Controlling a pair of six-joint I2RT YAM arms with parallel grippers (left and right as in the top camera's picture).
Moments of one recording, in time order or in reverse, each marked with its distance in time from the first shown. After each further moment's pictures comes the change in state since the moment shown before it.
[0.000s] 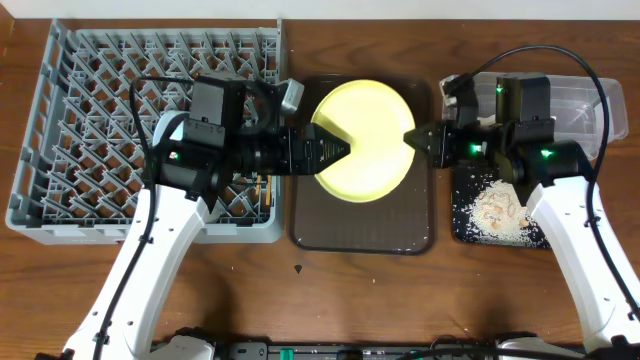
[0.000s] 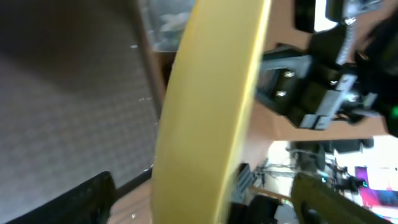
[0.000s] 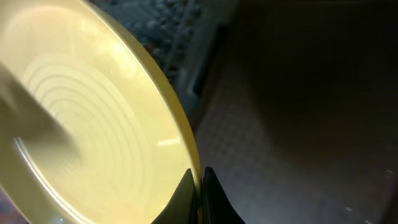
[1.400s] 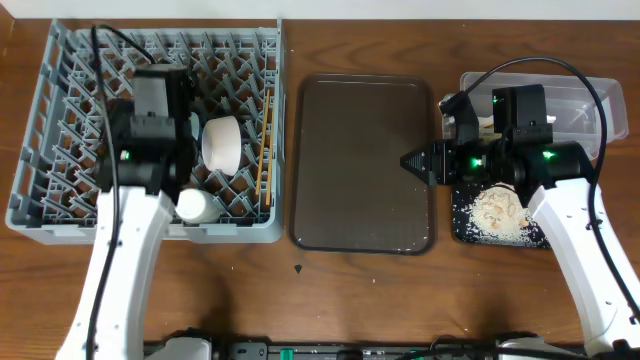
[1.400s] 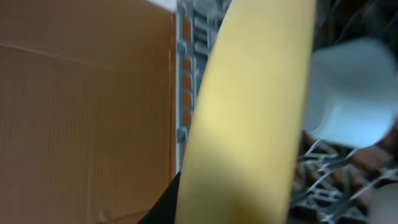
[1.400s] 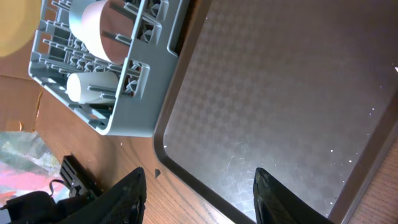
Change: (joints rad) left arm 0.201 -0.013 0.045 -0.081 -1.580 0.922; right arm 0.000 -0.010 0.002 -0.200 0.083 -0.071
